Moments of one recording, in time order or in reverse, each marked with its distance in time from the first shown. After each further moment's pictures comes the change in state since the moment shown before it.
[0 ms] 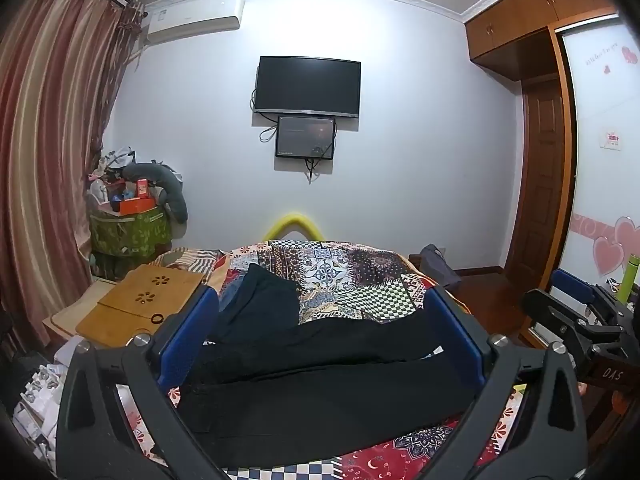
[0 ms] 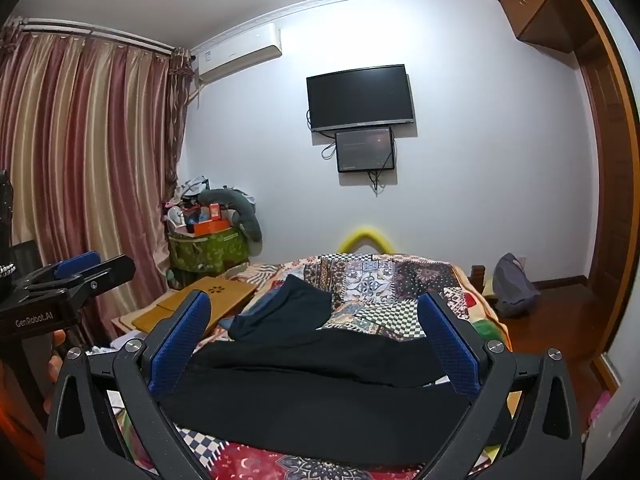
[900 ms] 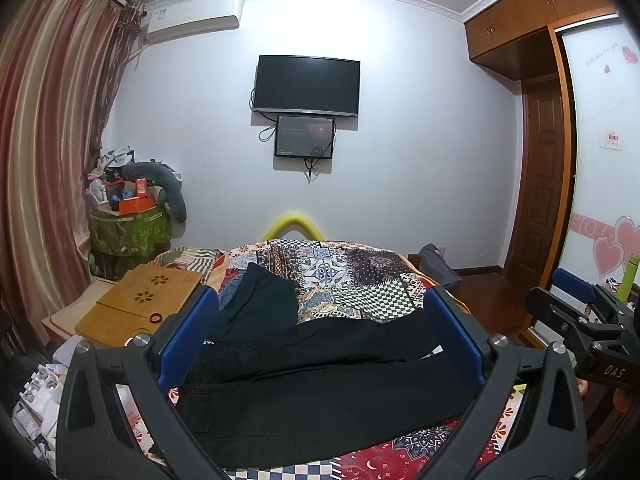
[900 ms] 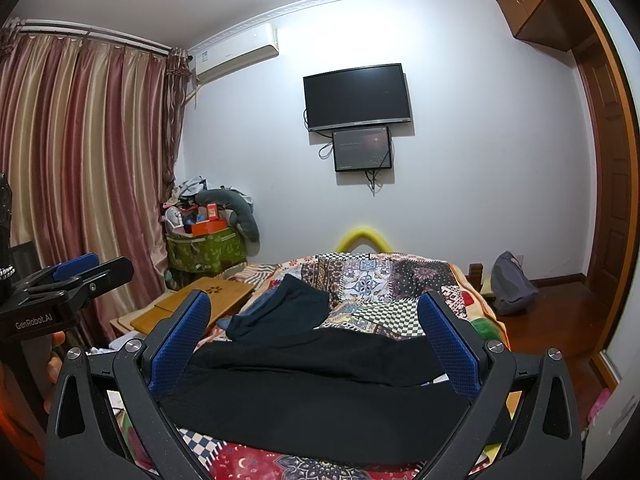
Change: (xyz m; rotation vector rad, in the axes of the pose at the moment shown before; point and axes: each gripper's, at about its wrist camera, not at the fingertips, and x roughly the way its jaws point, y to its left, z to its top) left arm 0.002 -0.001 0.001 0.000 0.006 -0.004; right arm -0.003 0.001 -0.001 -0.002 -0.004 -0.005
